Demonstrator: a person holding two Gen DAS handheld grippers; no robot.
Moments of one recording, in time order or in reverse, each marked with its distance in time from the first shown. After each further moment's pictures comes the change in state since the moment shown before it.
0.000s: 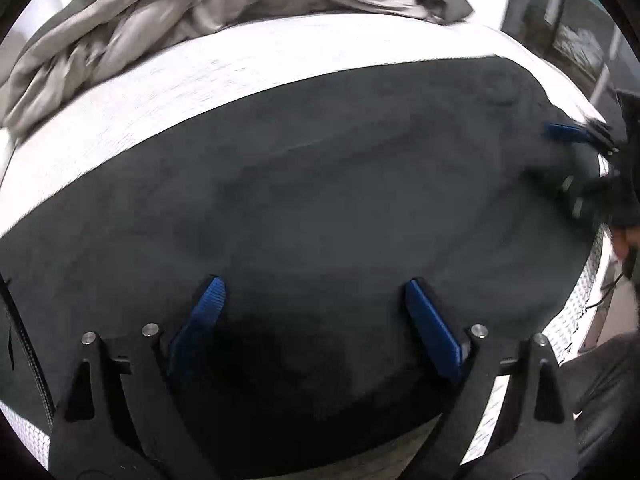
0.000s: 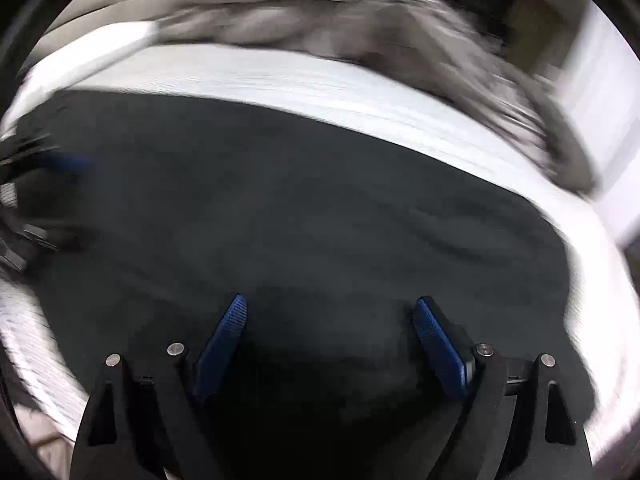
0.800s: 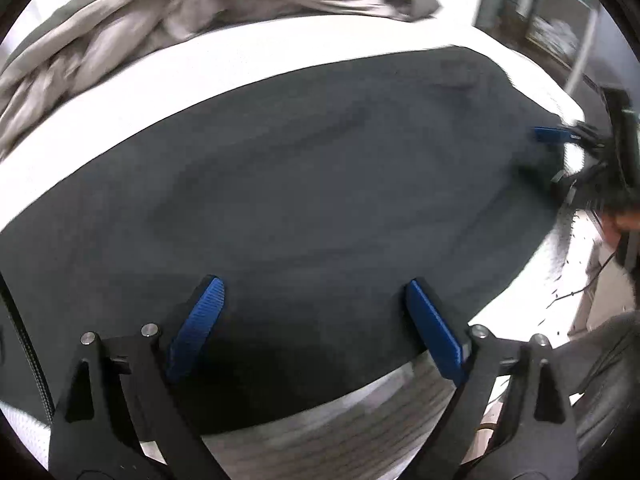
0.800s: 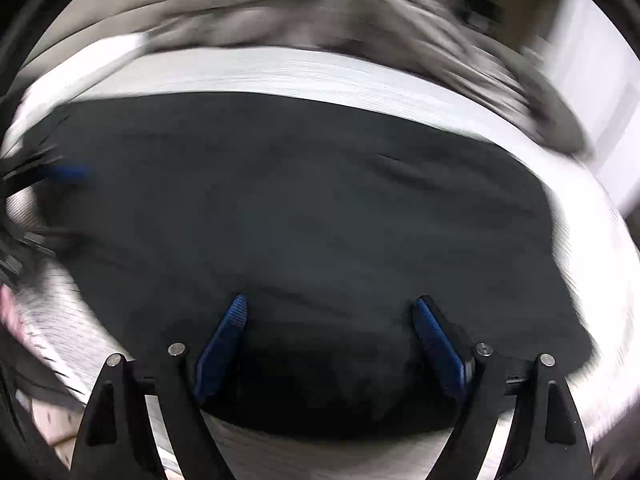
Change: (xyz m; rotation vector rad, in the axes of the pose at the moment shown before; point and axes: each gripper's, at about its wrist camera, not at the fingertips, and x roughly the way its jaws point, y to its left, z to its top) left arm -0.033 -0.011 -0.038 0.048 -0.012 -0.062; right arm -0.031 0.005 -0.043 0.083 0.039 0.033
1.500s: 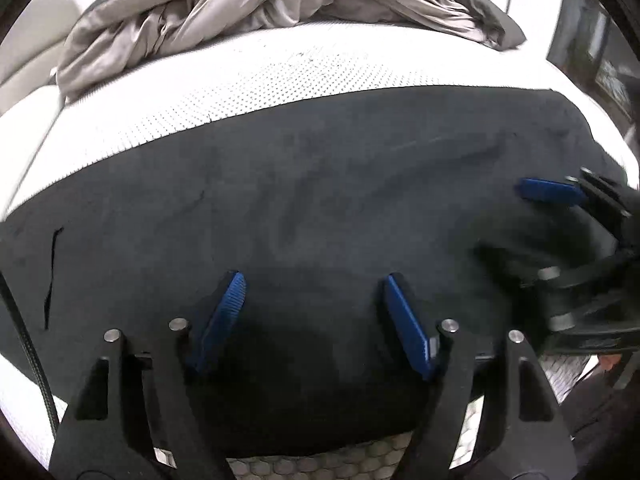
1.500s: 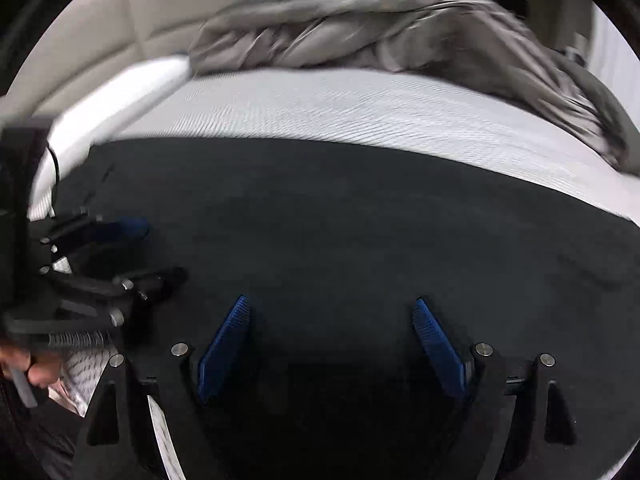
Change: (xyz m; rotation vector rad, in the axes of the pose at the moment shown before) left arm -0.014 0.093 -0.009 -0.138 -0.015 0.167; right arm 0.033 0.208 0.092 -0.025 -0.033 0.245
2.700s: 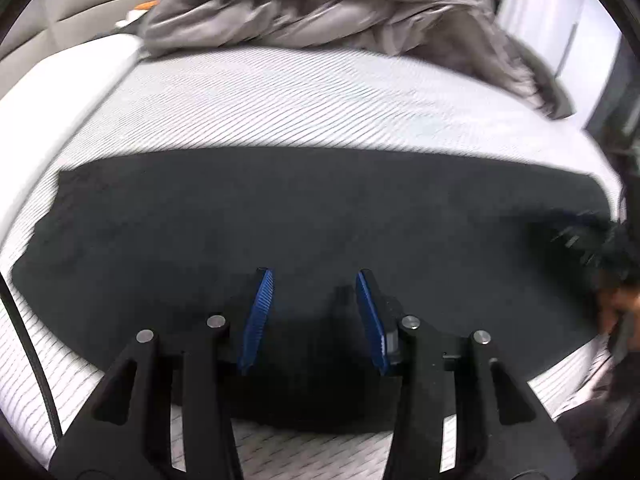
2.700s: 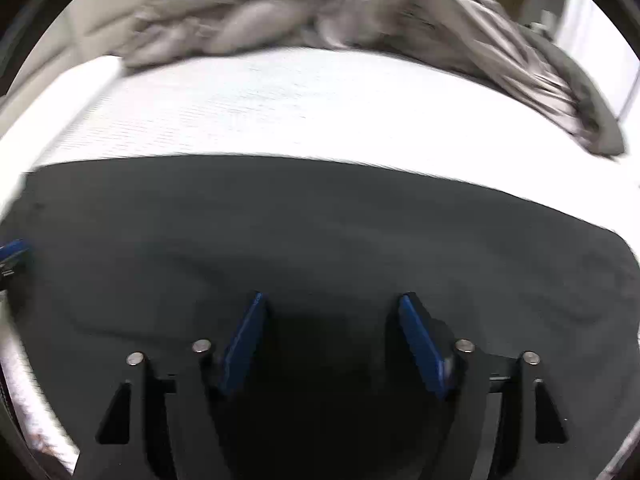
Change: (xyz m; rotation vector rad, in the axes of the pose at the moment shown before) left arm -0.018 0.131 0.001 -0.247 -0.050 0.021; right arm 0.018 -0.044 0.038 0.095 0.063 -0.085
